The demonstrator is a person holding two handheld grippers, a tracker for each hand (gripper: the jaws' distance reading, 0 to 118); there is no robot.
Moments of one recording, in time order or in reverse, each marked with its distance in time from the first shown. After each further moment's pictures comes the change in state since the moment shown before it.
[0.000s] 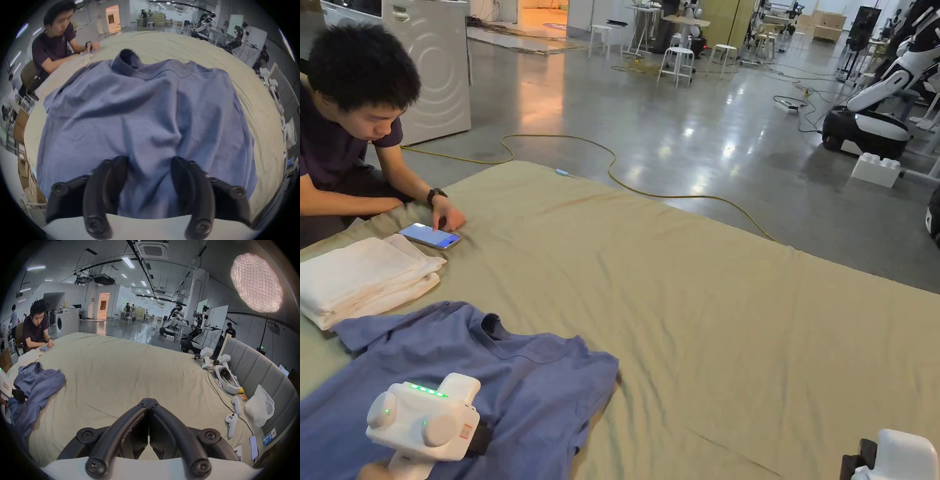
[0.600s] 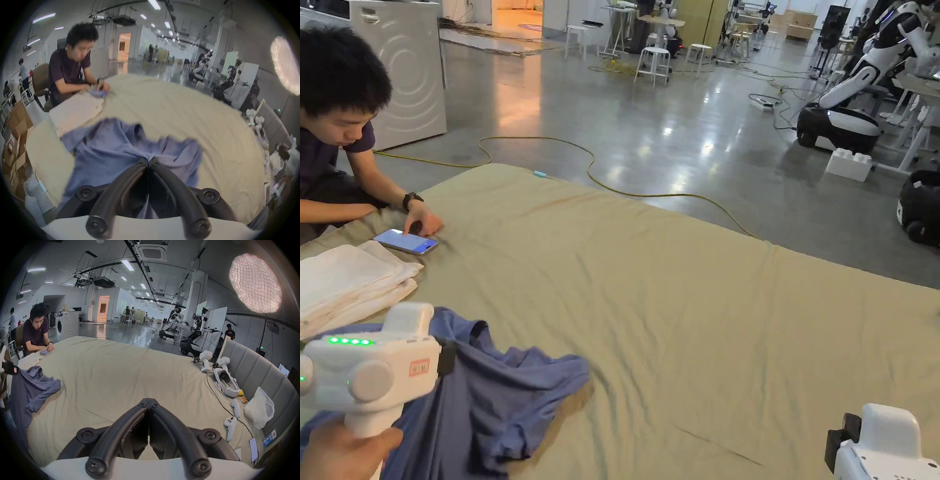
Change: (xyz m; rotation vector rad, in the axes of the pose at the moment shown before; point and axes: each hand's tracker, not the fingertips) left arm -0.032 0.055 0.122 0.402 -0.109 0.192; right arm 0.010 0.016 0.013 0.036 -0.003 -0.016
